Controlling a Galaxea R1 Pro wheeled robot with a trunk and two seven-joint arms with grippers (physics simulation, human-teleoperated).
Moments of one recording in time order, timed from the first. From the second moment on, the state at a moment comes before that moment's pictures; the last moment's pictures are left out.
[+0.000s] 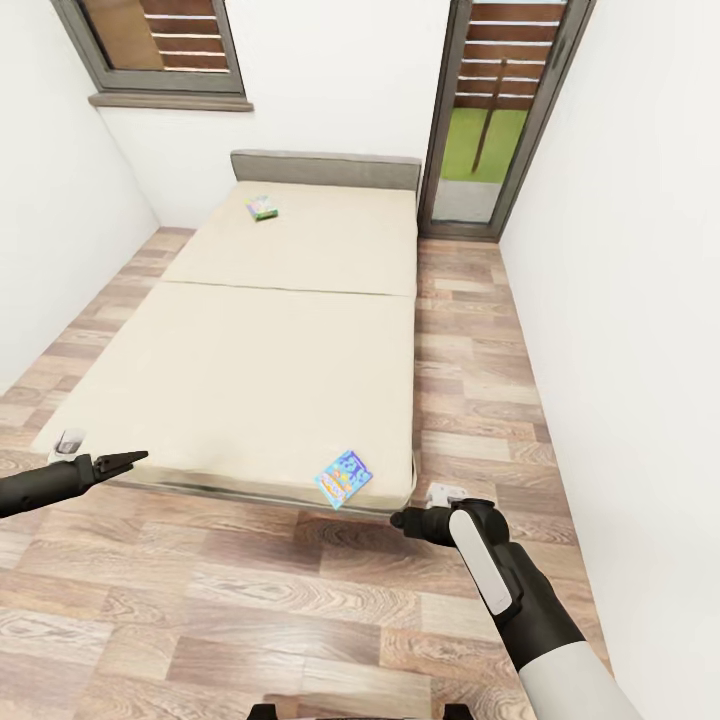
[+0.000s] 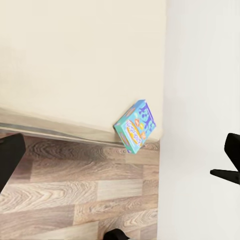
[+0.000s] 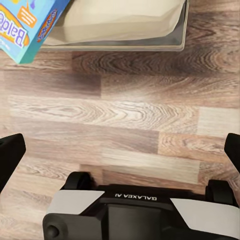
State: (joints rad) left arm -0.73 0.52 0.45 -0.86 0.01 0.83 -1.29; right arm -0.55 0.07 0.21 -1.20 -0.56 0.92 -0.32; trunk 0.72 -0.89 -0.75
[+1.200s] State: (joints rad) left arm -0.73 0.52 0.46 -0.86 0.01 0.83 -1.29; right arm -0.55 0.08 0.21 -1.20 -0.55 0.92 -0.32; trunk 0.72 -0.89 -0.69
